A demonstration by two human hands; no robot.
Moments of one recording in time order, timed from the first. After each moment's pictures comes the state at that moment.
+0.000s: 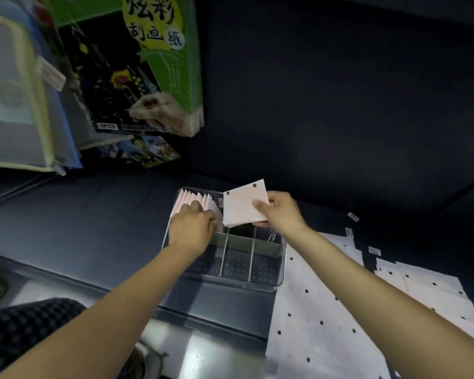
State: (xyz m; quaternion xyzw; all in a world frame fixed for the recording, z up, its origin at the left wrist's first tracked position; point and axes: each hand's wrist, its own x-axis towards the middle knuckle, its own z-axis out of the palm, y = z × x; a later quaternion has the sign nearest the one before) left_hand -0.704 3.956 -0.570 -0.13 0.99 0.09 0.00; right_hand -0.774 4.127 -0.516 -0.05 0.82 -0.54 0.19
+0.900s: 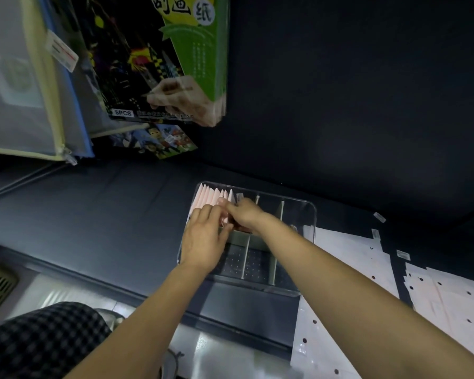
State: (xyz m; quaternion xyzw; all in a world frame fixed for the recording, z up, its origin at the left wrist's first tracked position) left_hand -0.684 3.945 -0.598 -0.12 0.94 0.28 -0.17; right_hand -0.794 4.020 -0.585 -0.07 0.86 -0.36 0.35
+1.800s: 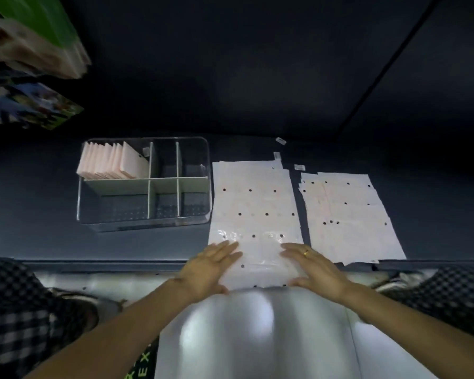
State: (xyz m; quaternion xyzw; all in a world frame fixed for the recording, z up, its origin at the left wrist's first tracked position) left_hand -0.596 4.125 -0.660 0.27 0.93 0.12 0.22; right_hand -0.618 4.422 -0.641 -0.23 0.93 -0.14 0.23
